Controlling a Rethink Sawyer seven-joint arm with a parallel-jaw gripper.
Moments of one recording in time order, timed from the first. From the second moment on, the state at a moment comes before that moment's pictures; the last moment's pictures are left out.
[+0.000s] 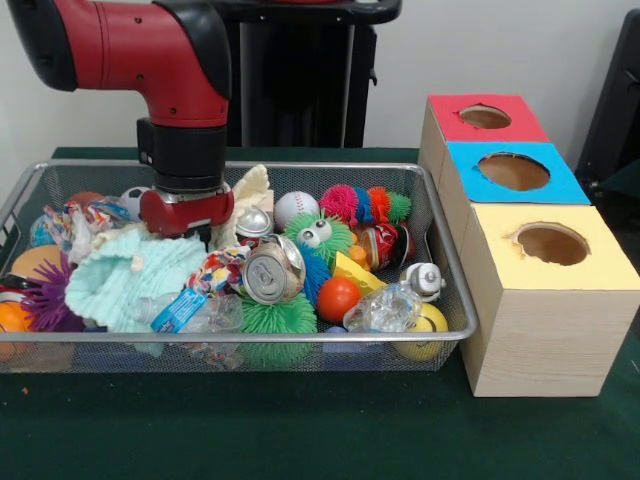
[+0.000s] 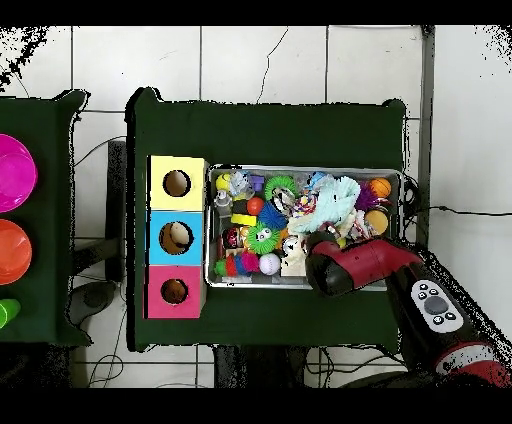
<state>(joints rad) -0.72 -0.45 0.33 1.67 -1.06 0.17 1.36</state>
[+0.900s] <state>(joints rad) -0.63 -0.75 0.33 1.77 -0.75 0.56 1.36</state>
